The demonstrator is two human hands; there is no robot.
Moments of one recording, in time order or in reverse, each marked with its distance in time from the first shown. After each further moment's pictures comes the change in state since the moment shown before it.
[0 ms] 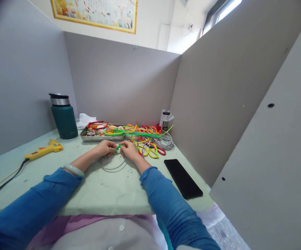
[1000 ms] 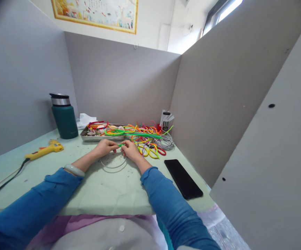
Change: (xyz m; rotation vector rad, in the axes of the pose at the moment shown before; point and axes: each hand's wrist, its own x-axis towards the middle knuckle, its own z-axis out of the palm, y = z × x) left_hand -0.004 0.007 -0.003 0.159 0.166 0.164; right_hand 0.001 0.004 -0.001 0.072 -0.005 -0.022
